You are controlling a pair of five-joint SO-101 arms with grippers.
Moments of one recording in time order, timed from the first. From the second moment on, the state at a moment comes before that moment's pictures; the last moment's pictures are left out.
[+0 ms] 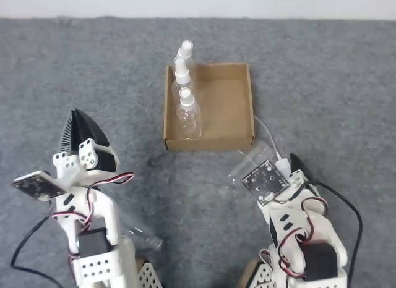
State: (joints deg) left arm -18.0 -103.2 97.3 15.3 28.8; right arm -11.3 -104.1 74.9 75.3 36.3
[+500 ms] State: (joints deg) left arm -18.0 -103.2 97.3 15.3 28.8; right arm -12.7 -79.0 69.4 75.3 48.1
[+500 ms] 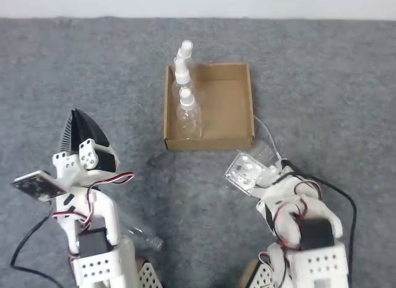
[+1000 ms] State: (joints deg) left arm -18.0 -103.2 97.3 15.3 28.8; right arm -13.6 -66.2 69.5 72.6 62.2
